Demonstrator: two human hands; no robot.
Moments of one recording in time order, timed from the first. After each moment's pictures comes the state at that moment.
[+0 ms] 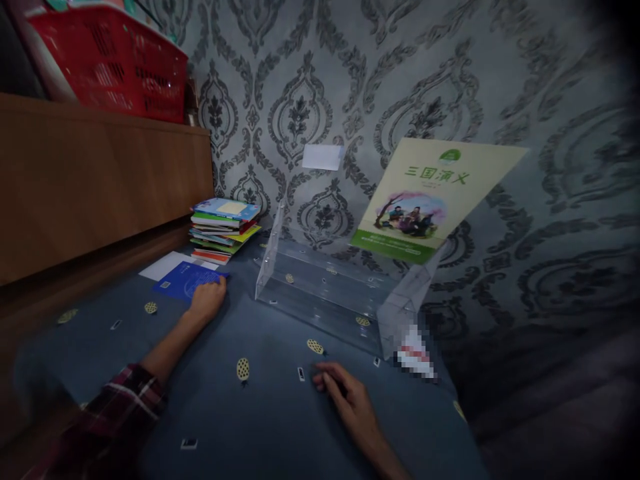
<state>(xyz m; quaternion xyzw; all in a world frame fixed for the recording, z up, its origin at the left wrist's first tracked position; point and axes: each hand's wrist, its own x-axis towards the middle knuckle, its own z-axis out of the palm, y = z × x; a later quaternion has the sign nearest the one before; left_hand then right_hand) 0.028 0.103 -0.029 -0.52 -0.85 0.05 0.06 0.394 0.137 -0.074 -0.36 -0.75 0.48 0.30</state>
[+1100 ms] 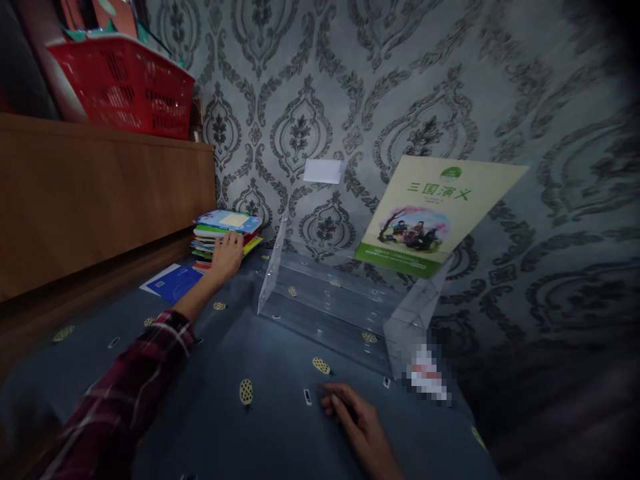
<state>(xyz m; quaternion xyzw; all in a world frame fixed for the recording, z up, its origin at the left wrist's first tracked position) -0.015 0.203 0.034 -0.53 -0.81 -0.08 0.25 0.395 0.146 -0.085 -0.36 -0.74 0.48 0.30</state>
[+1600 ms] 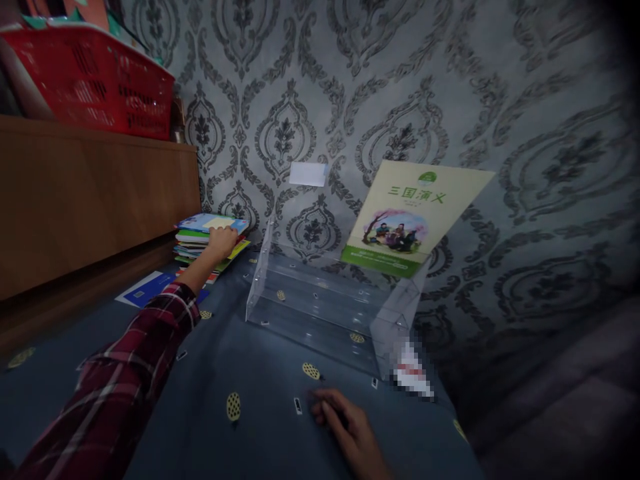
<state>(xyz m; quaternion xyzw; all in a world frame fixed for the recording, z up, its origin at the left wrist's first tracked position) -0.046 0.271 0.069 -0.56 -0.80 -0.06 0.23 0.396 0.145 -0.086 -0.36 -0.74 0.48 0.30</state>
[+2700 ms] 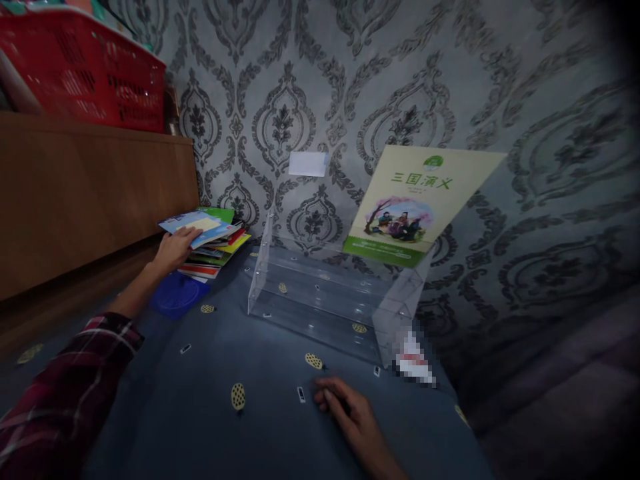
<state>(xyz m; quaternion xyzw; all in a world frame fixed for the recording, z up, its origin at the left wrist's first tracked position) -0.121 0.166 0.049 -0.56 -0.80 -0.08 0.21 0.395 0.144 -0.082 -0.36 -0.74 0.49 0.29</state>
